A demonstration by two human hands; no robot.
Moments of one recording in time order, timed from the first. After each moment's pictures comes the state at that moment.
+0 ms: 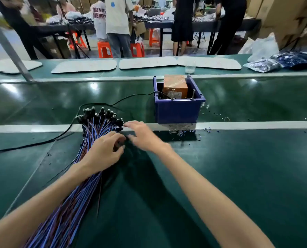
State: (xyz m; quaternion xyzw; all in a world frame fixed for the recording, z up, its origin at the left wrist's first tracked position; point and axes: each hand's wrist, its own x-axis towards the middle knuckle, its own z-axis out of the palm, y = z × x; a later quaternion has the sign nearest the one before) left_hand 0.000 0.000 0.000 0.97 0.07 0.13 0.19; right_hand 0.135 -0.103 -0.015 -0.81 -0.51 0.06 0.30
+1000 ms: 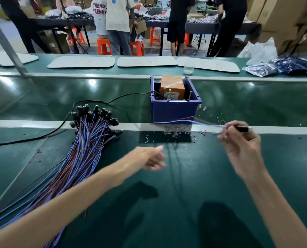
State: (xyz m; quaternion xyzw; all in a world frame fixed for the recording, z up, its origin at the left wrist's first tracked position) left_hand 0.026 -0.096 0.018 0.74 0.15 -0.10 0.65; right_hand 0.147 -0.330 0.030 -0.48 -0.22 0.06 0.84
